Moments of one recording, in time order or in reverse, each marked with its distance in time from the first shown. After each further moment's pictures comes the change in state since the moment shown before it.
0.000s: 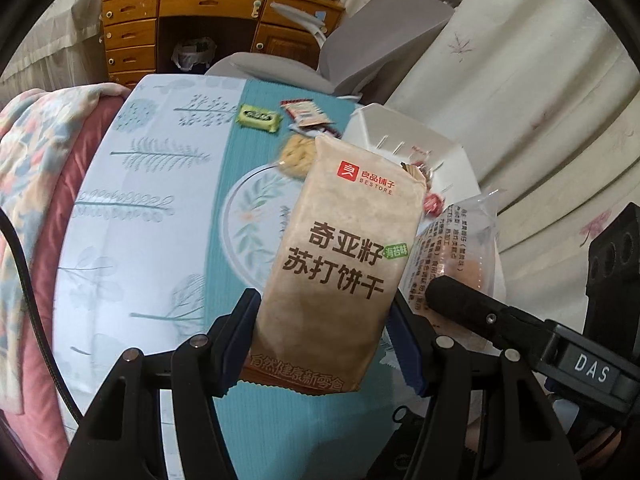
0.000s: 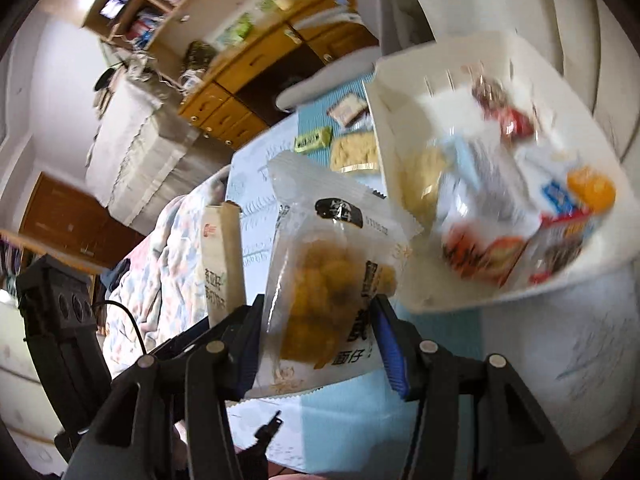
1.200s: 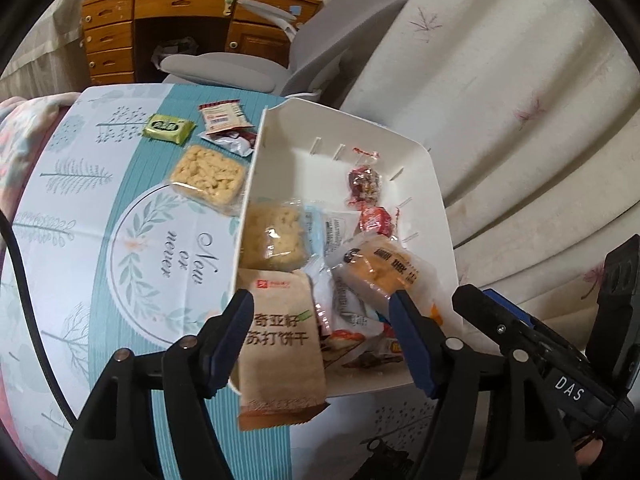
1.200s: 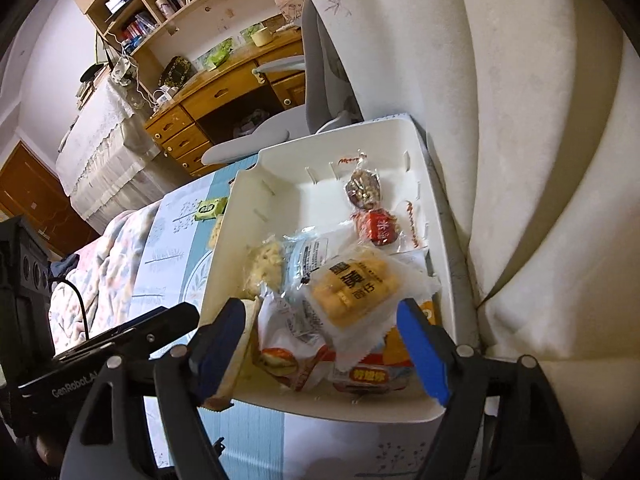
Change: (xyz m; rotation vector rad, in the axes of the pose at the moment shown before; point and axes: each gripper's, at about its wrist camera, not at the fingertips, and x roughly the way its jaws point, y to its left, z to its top) left arm 0.074 -0.113 0.031 -0.023 -0.005 0.000; right arm -0.070 -0.126 0.063 -0.136 -0.106 -0.179
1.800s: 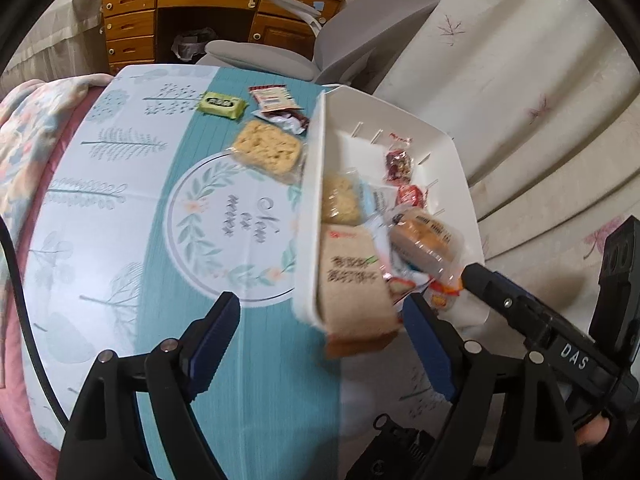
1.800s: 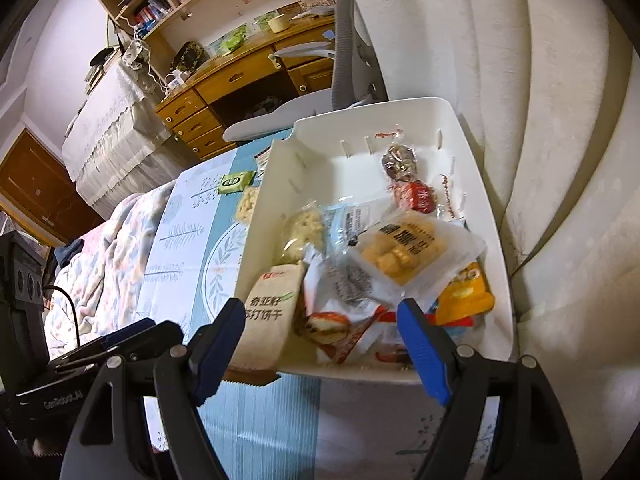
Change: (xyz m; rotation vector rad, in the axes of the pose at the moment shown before) left arm -0.043 0.059 -0.035 -0.017 0.026 0.029; right arm -0.001 0.047 -0.030 -0.031 0.030 0.005
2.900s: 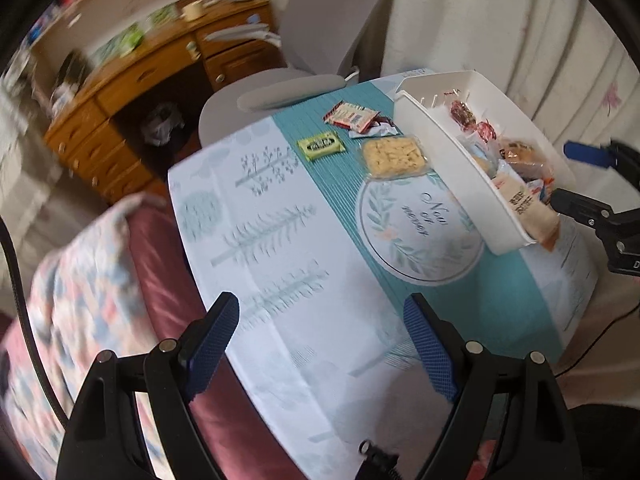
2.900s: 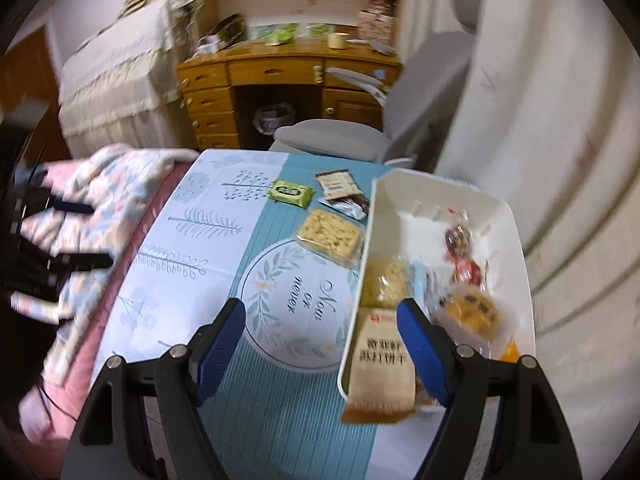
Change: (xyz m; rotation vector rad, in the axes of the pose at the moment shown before) left arm -0.061 0.158 0.111 0.647 0.081 0.164; right arm 0.023 0.190 0.001 -0.342 -0.071 -0.247
